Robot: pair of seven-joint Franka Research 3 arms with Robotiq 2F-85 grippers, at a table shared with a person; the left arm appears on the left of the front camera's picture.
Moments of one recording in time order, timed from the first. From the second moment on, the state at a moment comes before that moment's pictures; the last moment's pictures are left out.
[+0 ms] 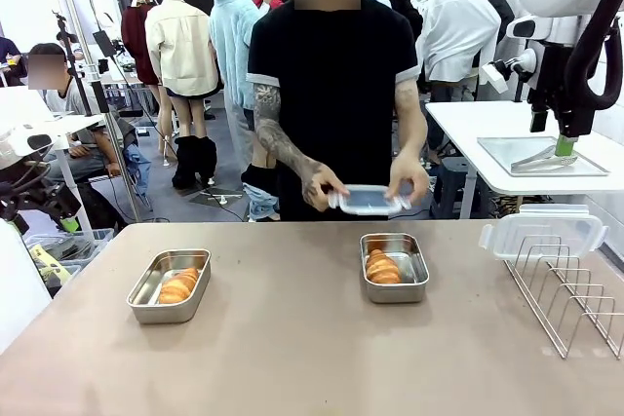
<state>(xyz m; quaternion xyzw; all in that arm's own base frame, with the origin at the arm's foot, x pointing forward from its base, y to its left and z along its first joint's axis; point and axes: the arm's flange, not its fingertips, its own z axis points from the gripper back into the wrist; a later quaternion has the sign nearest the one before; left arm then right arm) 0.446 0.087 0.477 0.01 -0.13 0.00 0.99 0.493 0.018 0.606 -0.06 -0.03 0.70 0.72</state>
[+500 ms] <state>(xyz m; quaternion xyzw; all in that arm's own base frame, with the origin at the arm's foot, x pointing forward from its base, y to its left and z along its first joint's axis) 0.446 0.087 0.477 0.01 -0.13 0.00 0.99 0.493 0.018 0.606 -0.06 -0.03 0.70 0.72</state>
